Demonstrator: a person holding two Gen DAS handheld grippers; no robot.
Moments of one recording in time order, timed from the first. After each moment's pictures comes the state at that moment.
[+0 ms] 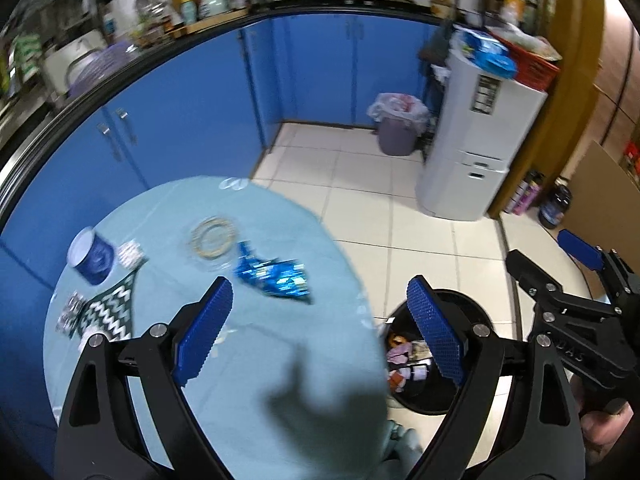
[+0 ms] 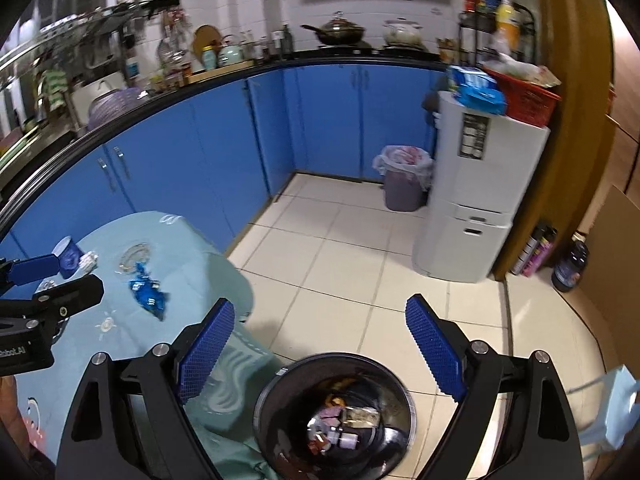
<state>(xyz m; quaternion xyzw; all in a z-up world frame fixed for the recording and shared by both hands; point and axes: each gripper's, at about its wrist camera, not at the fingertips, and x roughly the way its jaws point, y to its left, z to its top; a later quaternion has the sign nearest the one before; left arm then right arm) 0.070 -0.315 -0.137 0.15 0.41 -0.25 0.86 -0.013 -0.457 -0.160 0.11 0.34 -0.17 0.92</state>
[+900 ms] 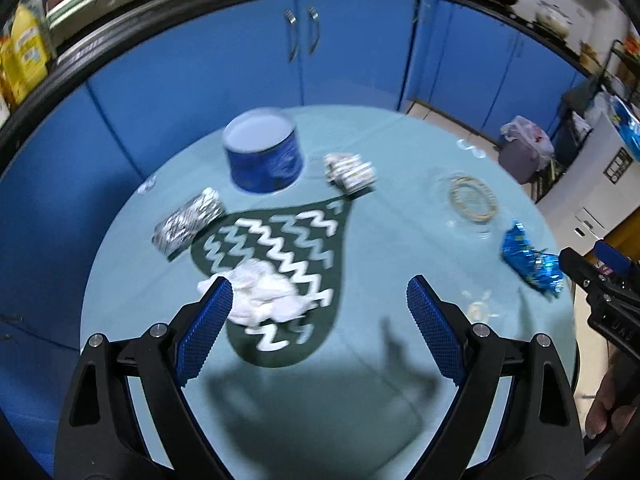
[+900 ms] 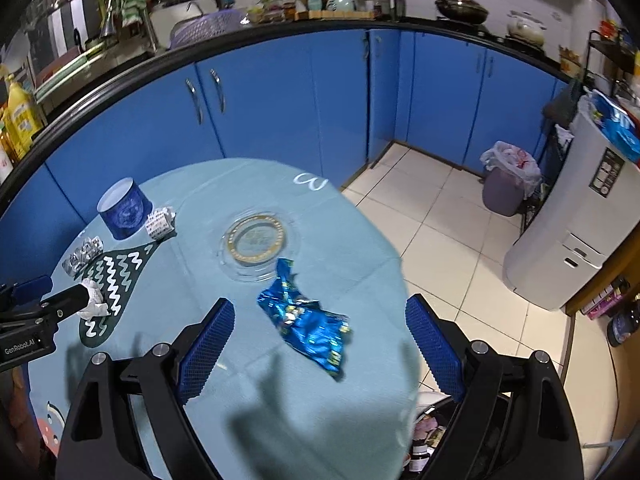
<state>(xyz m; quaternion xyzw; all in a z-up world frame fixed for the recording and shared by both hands) 0.166 -0.114 -0.193 0.05 0.48 -0.07 0.88 0.138 -0.329 -0.204 0.06 0.42 -0.03 0.90</state>
